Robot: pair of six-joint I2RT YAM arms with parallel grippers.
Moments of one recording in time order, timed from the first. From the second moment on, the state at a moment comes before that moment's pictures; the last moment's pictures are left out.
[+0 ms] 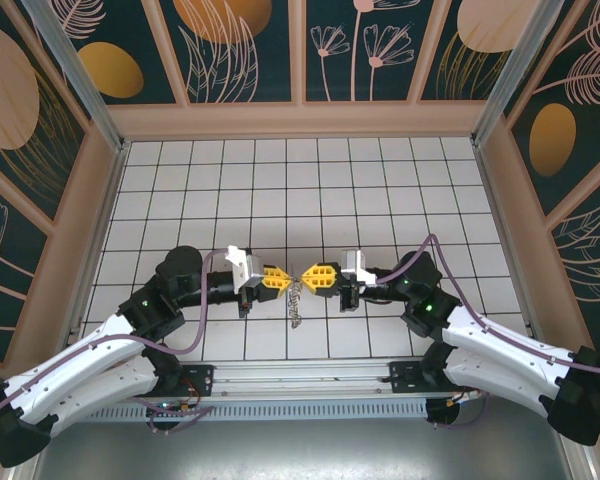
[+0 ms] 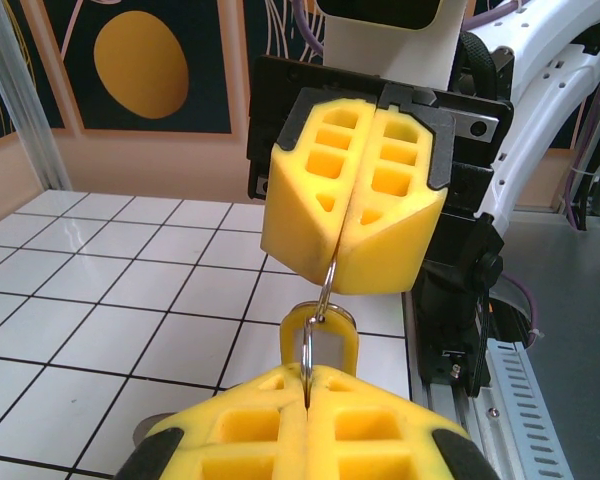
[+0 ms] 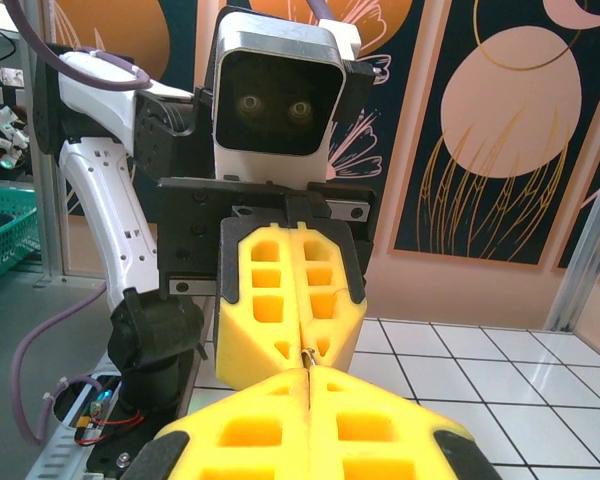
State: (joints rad) left arm -0.85 0.75 0.62 -0.01 0.57 0.07; right arm 0.89 0.82 0.47 0.52 -0.65 -0.08
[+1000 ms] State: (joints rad) left arm -0.85 0.75 0.62 -0.01 0.57 0.07; right arm 0.89 0.84 0.47 0.53 -0.66 -0.08
